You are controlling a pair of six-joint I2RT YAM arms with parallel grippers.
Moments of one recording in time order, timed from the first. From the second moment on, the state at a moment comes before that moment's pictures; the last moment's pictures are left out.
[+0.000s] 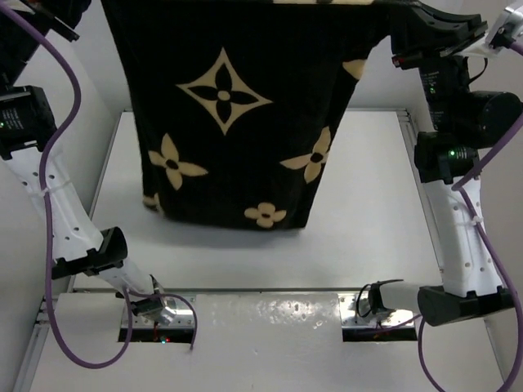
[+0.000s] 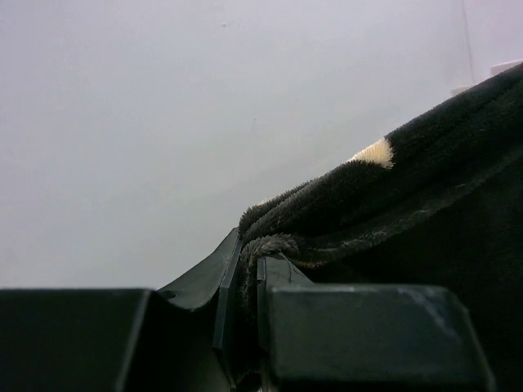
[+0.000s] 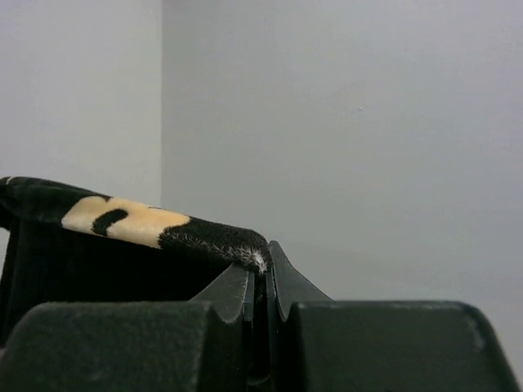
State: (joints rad) left arm 0.32 1.61 2.55 -0.17 0.82 -0.09; right arm 0.12 1.28 1.68 0.49 -0.32 0.35
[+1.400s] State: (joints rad) left arm 0.24 1.63 2.32 -0.29 0.58 0.27; right arm 0.14 1.67 2.02 0.22 -0.36 0.45
